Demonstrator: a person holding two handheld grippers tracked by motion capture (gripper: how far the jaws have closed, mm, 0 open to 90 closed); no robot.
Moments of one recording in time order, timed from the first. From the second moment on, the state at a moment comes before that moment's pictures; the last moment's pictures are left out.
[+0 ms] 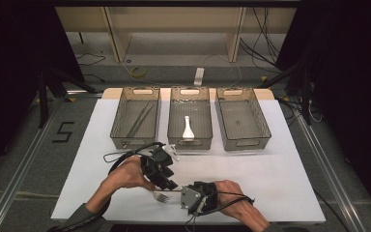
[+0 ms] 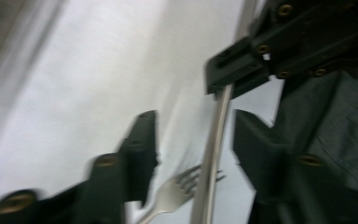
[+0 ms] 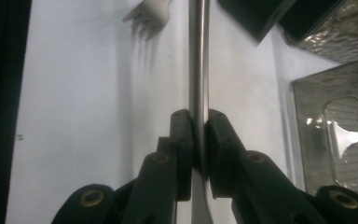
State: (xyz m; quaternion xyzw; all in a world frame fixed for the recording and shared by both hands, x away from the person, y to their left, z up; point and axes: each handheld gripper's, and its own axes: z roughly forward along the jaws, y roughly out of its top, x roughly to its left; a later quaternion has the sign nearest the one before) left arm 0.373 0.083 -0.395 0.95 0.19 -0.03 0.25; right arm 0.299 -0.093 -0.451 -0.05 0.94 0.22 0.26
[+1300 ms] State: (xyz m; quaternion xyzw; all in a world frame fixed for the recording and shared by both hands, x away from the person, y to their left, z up) left arm 0.368 0.169 -0.427 0.88 0.30 0.08 0.37; right arm 0.426 -0.217 -0.372 0.33 0.87 0.32 0.20
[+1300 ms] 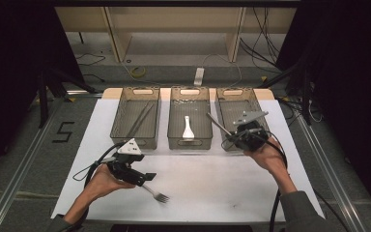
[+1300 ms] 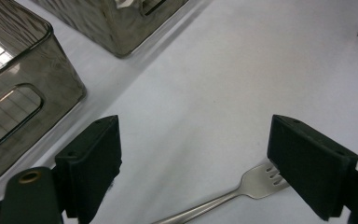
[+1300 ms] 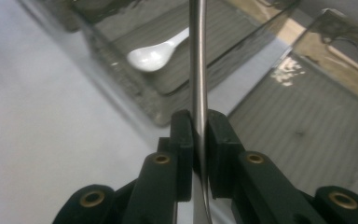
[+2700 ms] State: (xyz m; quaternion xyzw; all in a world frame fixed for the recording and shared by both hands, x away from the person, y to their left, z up) left arm 0.352 0.181 -0.419 0.82 0.31 0.11 0.47; right arm 0.564 -0.221 -0.390 0.50 0.80 0.24 0.21
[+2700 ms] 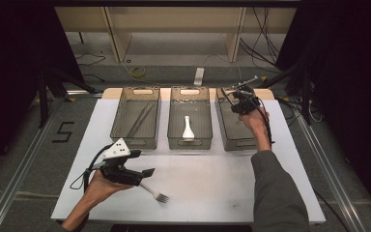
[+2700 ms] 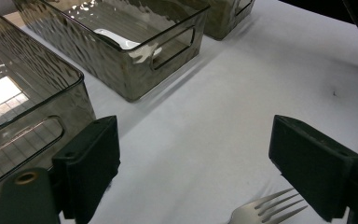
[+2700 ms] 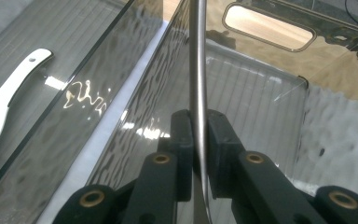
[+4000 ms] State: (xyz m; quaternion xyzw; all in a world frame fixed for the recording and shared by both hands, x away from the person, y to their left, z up) left arm 0.381 0.175 -0.418 0.89 0.27 0.09 0.34; right arm 0.426 -0.217 -0.389 0.40 0.79 0.43 0.15
